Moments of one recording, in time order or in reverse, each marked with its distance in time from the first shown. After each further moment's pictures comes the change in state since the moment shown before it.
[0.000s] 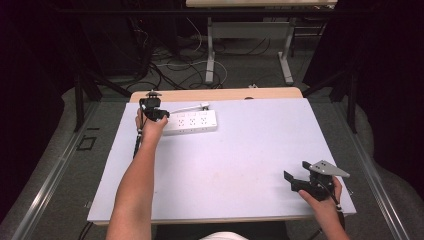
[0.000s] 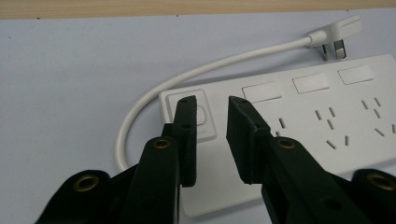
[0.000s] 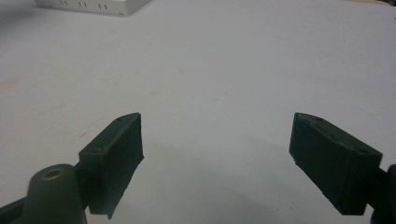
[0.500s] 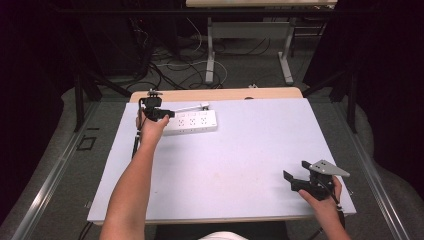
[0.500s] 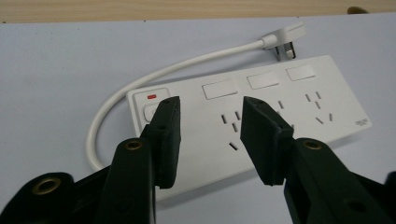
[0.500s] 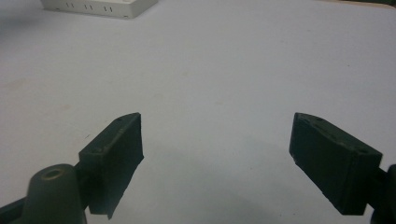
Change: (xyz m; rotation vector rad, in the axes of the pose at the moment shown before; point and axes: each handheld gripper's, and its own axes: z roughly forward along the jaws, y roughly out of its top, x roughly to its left) left arm -0.010 -0.001 -0.019 -0.024 -0.100 0.018; right arm 0.000 0.001 0.000 0.002 0.014 -0.004
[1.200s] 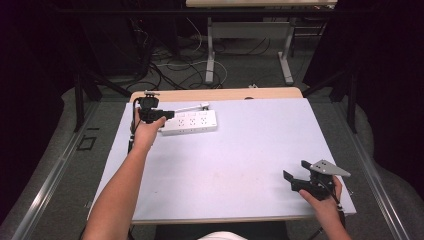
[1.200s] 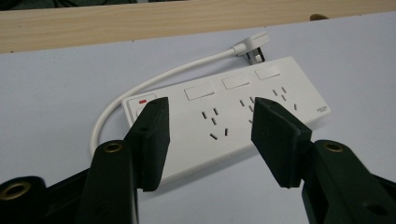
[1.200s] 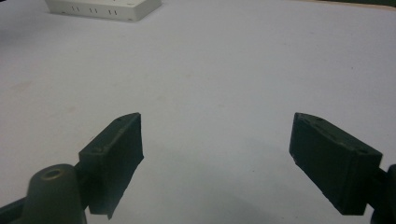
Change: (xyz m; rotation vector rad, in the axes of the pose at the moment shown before) left arm -0.006 -0.009 -0.032 -0.050 -0.042 0.083; right arm 0.000 0.001 -0.001 -0.006 0.017 0.006
